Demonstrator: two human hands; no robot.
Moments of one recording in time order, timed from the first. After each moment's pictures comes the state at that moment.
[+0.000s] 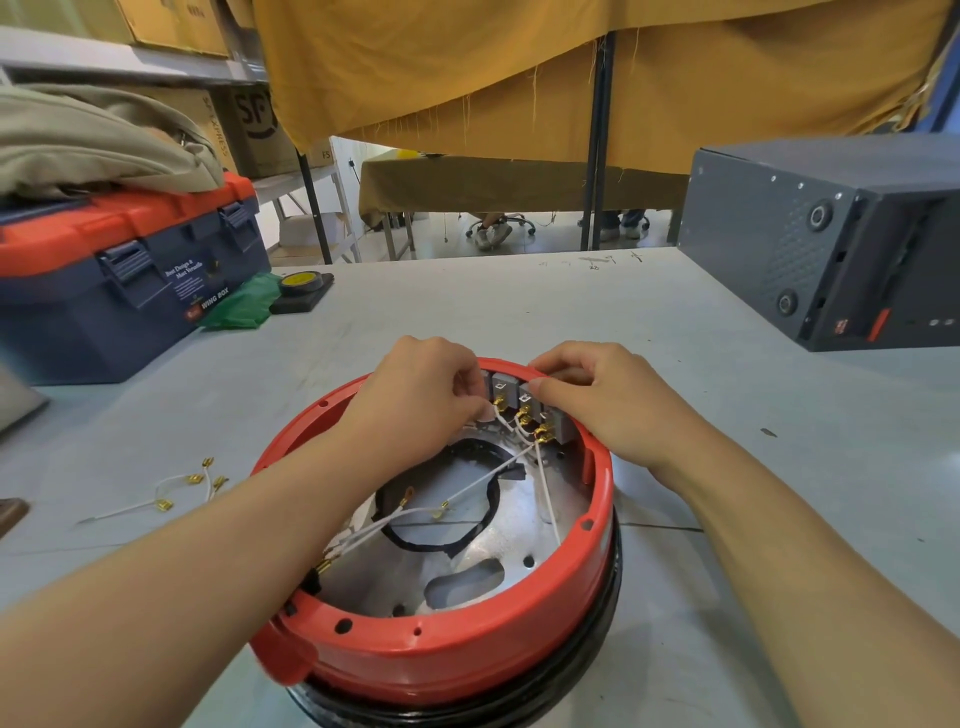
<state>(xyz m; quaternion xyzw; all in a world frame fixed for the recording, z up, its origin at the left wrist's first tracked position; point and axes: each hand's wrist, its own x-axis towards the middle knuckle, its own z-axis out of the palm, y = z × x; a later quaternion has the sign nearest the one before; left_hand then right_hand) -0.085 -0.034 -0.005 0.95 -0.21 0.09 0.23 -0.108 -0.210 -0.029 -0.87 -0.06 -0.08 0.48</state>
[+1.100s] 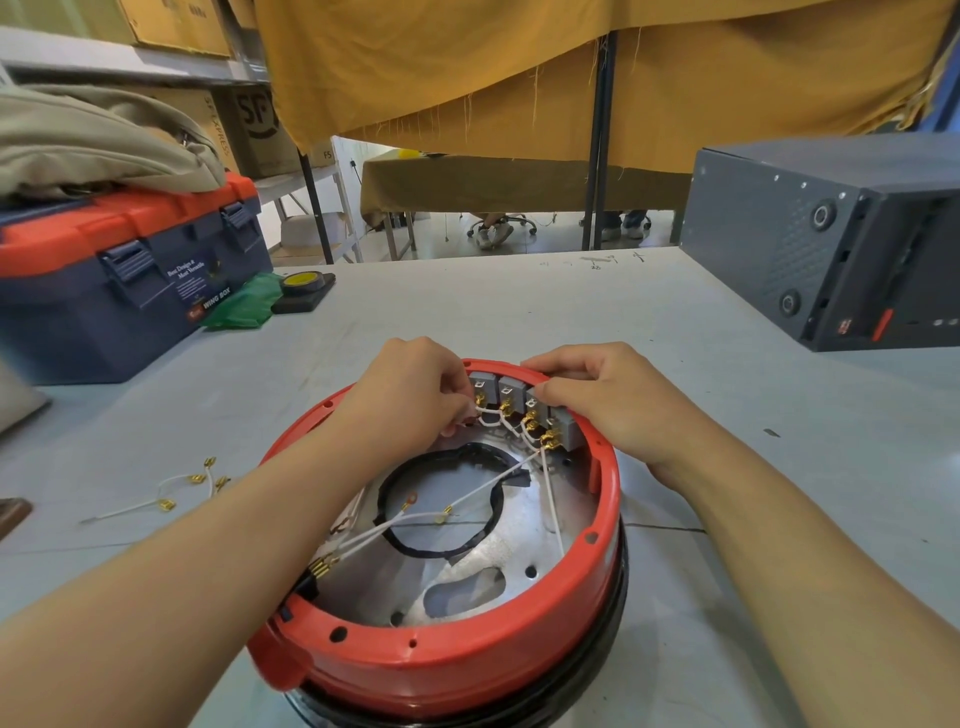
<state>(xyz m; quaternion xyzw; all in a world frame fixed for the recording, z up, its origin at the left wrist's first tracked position) -0.080 -0.027 -0.004 0.95 -0.18 0.05 0.23 -0.106 -0.211 -0.031 -0.83 -0.06 -0.04 0.56</state>
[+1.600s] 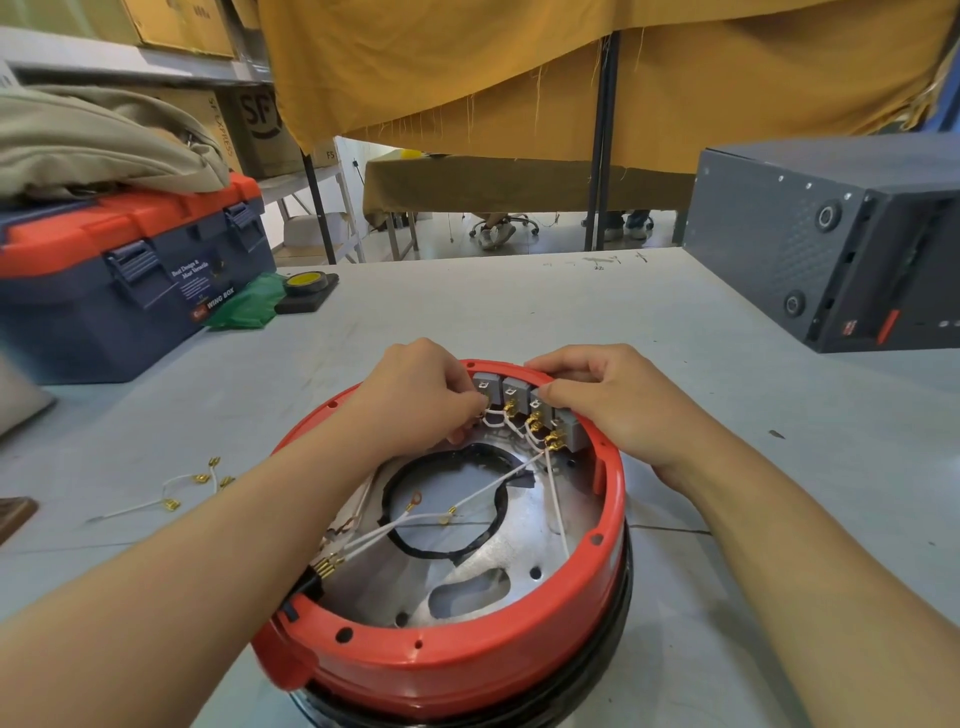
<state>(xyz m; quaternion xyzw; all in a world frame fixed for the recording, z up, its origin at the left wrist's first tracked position) -0.077 -0.028 -0.005 0.95 -0.16 0.02 0.27 -0.104 -0.212 -0.033 -0.82 -0.07 -0.04 0.56</state>
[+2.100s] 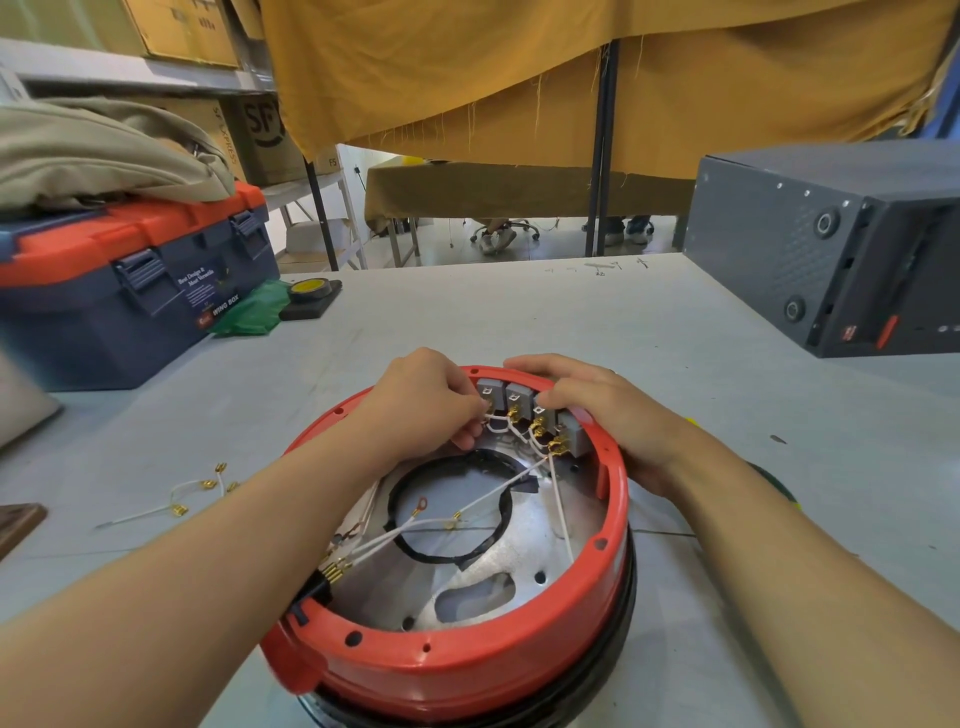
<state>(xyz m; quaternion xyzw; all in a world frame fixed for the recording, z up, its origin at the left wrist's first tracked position) -0.076 -0.029 -0.007 0.92 -0.10 -0.04 0.38 -0.092 -0.209 -0.044 -0.70 -0.11 0.10 0.70</state>
